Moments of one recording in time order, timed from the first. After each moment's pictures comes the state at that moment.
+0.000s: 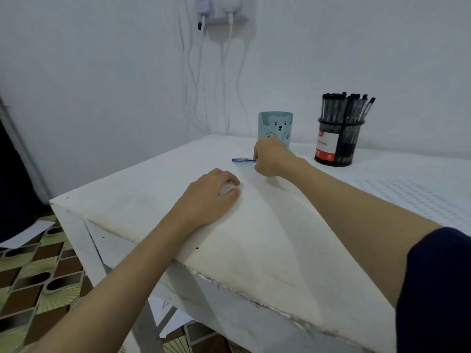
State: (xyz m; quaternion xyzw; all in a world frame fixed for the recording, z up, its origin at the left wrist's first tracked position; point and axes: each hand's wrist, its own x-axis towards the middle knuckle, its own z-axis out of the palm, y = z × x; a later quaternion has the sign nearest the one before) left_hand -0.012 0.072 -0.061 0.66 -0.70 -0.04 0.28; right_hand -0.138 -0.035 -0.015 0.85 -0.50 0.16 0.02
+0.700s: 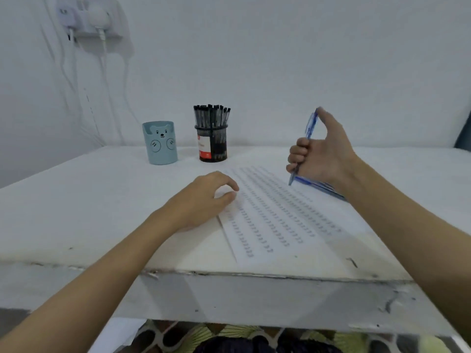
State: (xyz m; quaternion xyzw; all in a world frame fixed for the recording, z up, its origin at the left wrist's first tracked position) left_hand -0.181 0.096 -0.041 0.46 -0.84 -0.12 0.26; right_hand -0.422 0.096 0.020 0.32 -0.36 0.57 -0.66
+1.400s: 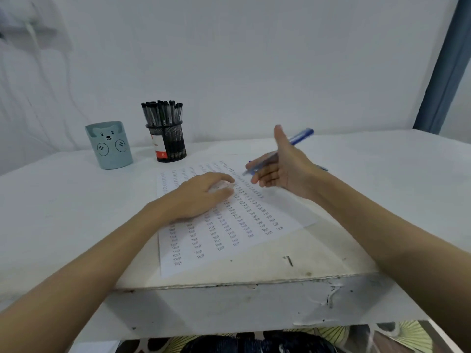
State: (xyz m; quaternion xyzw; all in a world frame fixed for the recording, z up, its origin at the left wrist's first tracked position) left_hand -0.268 0.078 -0.038 0.45 -0.86 -0.16 0.15; right_hand -0.465 0.105 -0.010 0.49 -0.52 0.49 -0.51
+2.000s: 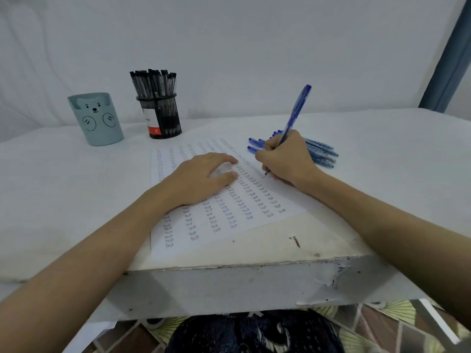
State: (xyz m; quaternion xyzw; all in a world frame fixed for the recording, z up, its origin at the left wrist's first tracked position) left_hand -0.274 0.076 -0.052 0.44 -0.87 -0.12 0.16; right_hand -0.455 0.099 -0.046 0.59 -0.59 0.51 -0.19
